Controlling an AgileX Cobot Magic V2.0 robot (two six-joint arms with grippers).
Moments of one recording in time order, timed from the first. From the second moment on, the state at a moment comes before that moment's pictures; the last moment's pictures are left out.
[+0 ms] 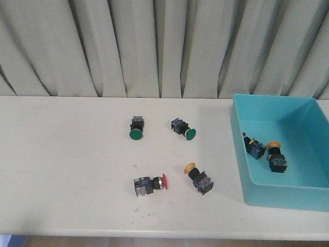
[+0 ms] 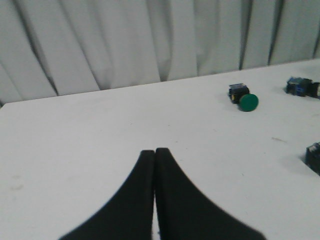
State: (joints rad) left arm -0.06 0.06 0.00 0.18 0.17 -0.16; right arm -0.14 1.07 -1.17 0.80 0.54 -0.75
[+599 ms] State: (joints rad) left arm 0.08 -0.01 0.02 0.00 0.15 0.01; right arm -0.14 1.07 -1.17 0.80 0.54 -0.75
